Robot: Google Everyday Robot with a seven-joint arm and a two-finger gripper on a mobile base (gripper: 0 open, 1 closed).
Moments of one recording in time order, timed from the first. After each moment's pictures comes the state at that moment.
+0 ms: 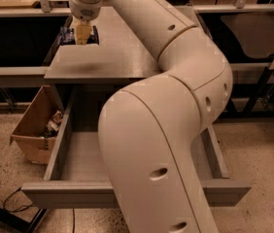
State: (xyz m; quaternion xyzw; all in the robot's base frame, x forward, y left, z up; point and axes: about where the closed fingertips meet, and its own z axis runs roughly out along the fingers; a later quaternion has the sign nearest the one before) arm 0.770 0.164 0.940 -0.76 0.59 -0.05 0.28
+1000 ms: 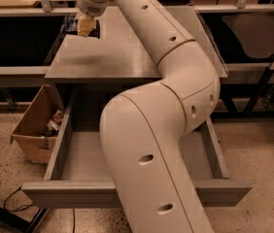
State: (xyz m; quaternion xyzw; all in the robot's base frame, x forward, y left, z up) arm 0.819 0.161 0.947 -0.71 0.60 -0.03 0.35
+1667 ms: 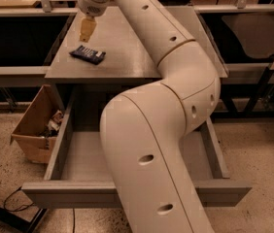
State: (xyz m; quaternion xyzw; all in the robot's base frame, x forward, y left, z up) arm 0.819 0.161 0.947 -0.71 0.60 -0.03 0.35
